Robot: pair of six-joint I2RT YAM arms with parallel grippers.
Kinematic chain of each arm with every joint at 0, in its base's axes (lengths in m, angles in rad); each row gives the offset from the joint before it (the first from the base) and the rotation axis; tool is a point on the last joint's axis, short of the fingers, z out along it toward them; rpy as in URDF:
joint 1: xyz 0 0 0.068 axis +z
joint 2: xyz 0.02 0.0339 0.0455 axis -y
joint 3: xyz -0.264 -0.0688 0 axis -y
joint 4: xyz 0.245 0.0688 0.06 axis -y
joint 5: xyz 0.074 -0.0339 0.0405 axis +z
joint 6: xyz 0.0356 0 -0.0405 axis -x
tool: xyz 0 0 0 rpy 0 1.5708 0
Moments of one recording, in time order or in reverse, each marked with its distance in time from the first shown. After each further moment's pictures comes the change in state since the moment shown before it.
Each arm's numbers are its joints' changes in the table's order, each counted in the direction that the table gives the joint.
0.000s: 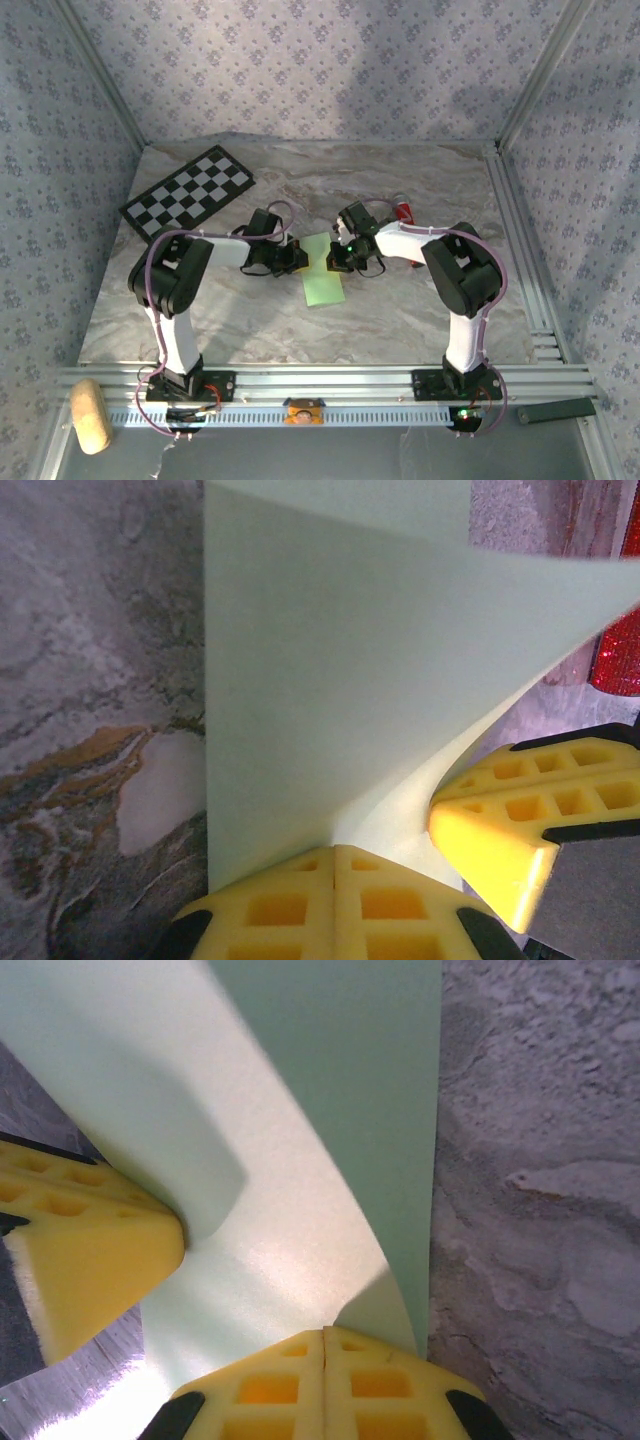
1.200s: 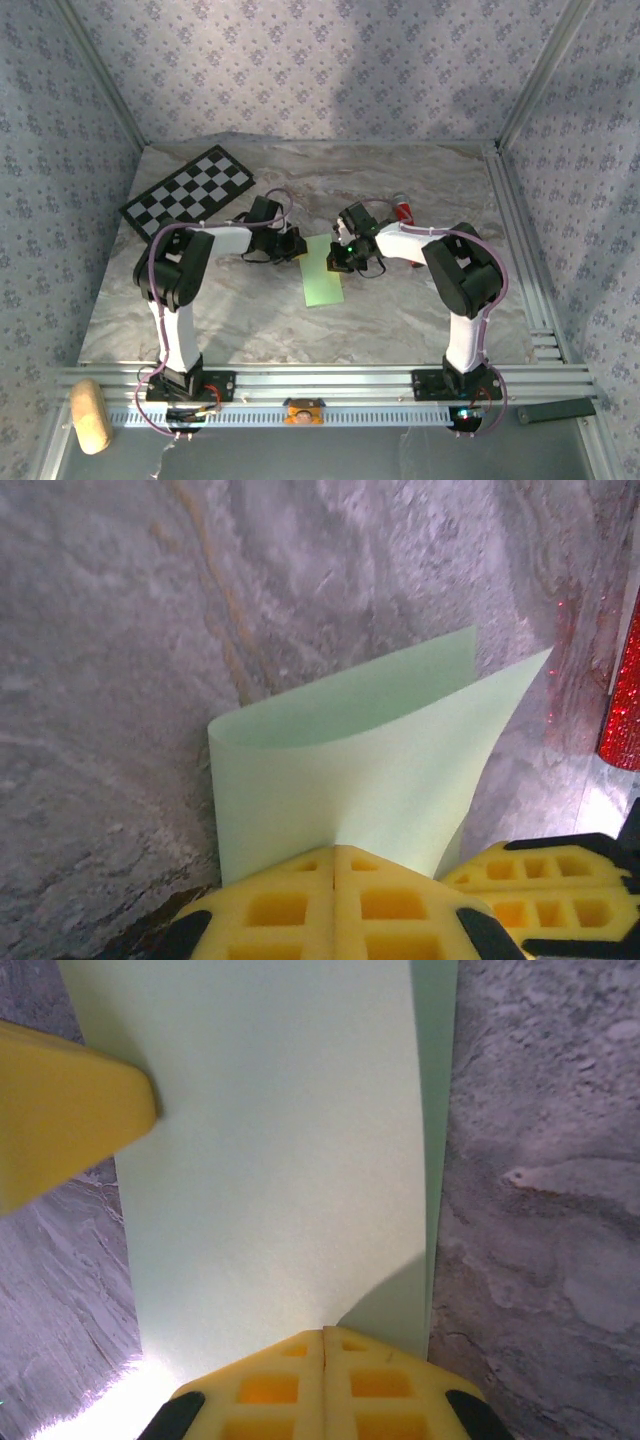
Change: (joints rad) left arm 0.032 -0.054 0.155 -0.113 0.064 -0.011; right arm 0.000 0.006 -0.011 0.012 -0.006 -0.001
